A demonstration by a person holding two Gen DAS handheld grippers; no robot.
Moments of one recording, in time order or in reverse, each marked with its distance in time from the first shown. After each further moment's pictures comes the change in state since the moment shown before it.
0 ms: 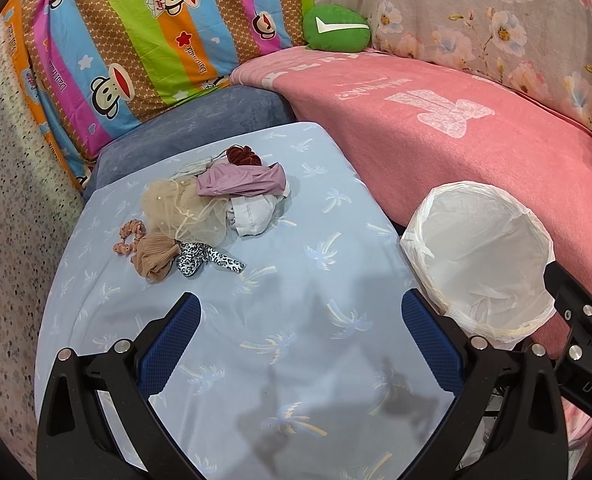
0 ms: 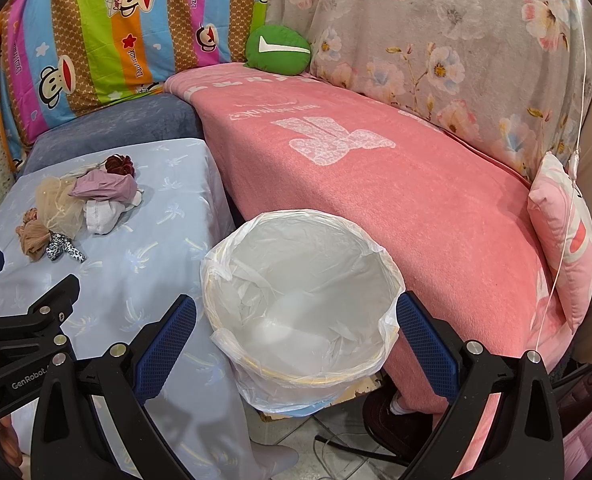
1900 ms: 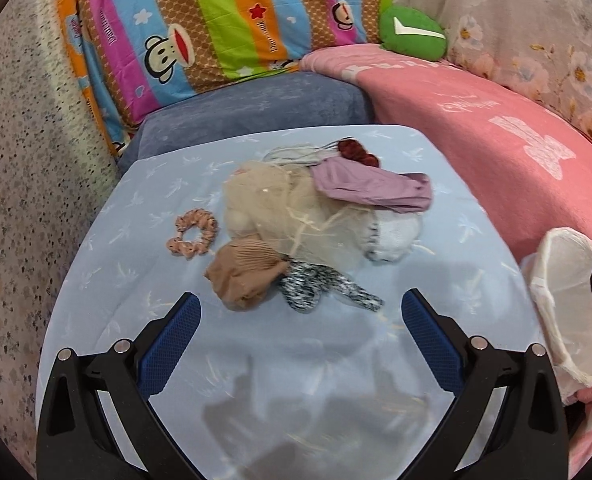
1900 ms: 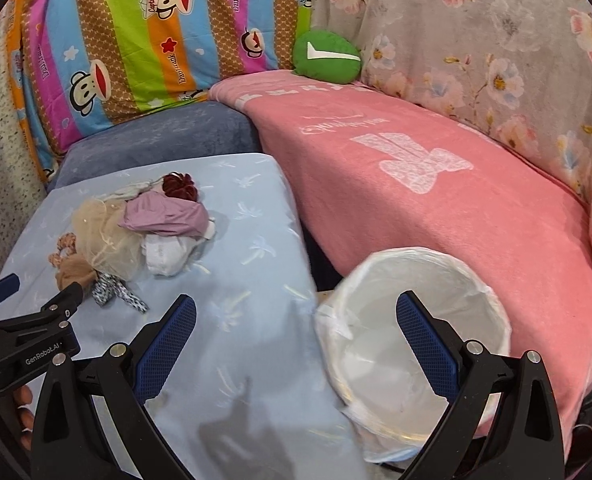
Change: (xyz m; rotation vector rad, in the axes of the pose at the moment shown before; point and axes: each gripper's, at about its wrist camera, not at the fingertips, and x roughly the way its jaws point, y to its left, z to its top) left arm 0.073 0.134 0.007 -0.157 0.020 0.093; right arm 0.049 0.111 0.049 0.007 -0.020 0.162
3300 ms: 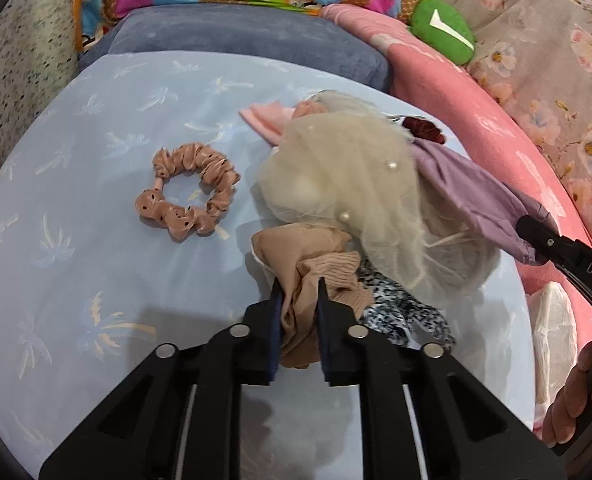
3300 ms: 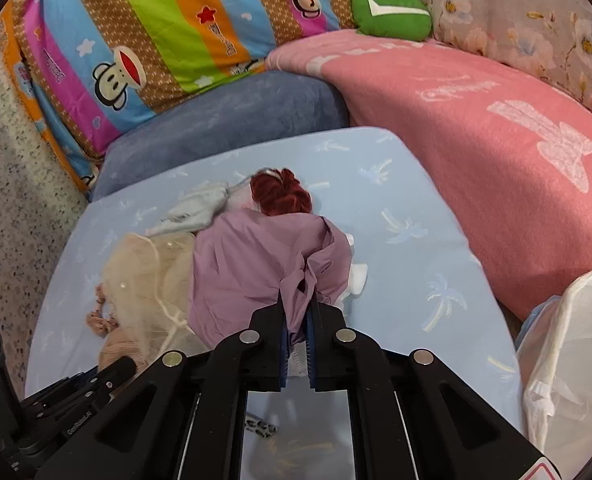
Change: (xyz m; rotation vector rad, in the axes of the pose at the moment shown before) left arm 0.085 0.095 0.005 -0.238 0.174 -0.300; right arm 0.120 0.114 0.056 0.060 0.099 0.234
